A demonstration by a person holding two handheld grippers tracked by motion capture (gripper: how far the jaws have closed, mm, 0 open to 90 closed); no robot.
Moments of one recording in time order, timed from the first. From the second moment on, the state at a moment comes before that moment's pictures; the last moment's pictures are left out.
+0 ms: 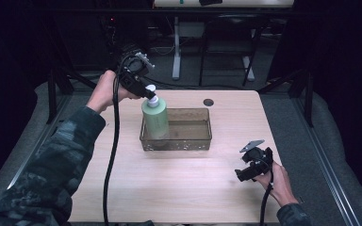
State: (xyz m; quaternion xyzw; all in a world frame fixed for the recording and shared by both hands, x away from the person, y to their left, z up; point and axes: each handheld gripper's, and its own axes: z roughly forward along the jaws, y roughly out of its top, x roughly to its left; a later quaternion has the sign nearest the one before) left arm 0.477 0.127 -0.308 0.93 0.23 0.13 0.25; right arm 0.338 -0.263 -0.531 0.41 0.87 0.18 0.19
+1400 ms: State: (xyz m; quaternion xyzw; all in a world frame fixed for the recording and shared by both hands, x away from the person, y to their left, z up) left arm 0.481 0.133 -0.325 0.95 0.23 0.11 0.21; right arm 0.338 -0.263 -0.531 0.42 0.87 0.18 0.19
